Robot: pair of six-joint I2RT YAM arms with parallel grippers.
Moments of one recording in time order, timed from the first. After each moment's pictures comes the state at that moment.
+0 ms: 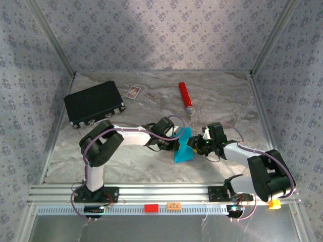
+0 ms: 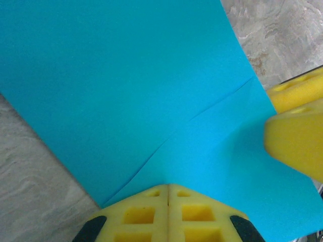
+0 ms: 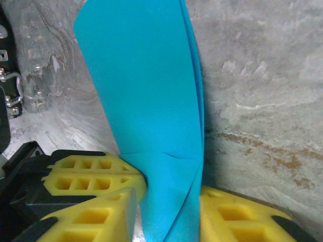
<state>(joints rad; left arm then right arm) -0.91 1.91 1.04 -0.10 0.41 -0.63 0.32 1.31 0.37 0.03 -0.56 0.92</state>
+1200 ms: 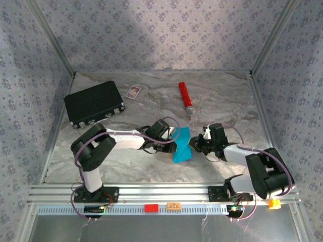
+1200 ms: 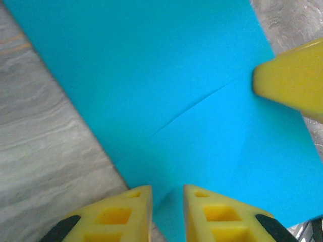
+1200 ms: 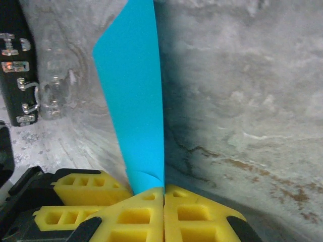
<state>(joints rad) -0.91 1.79 0.92 -0.05 0.35 -0.65 0.31 1.32 0.33 0.19 -0.56 0.93</state>
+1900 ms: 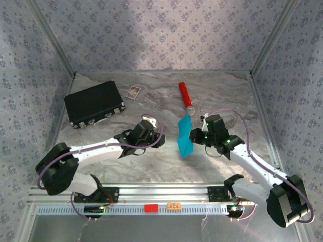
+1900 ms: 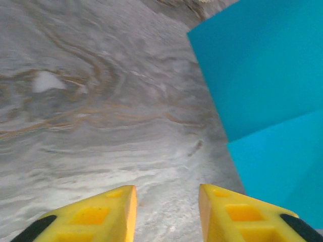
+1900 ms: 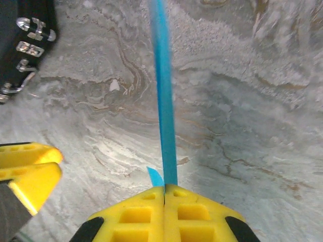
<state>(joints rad) -0.89 1.37 0.70 -0.05 -0.04 -0.70 0.49 1.02 0.62 -0.37 -0.21 0.66</state>
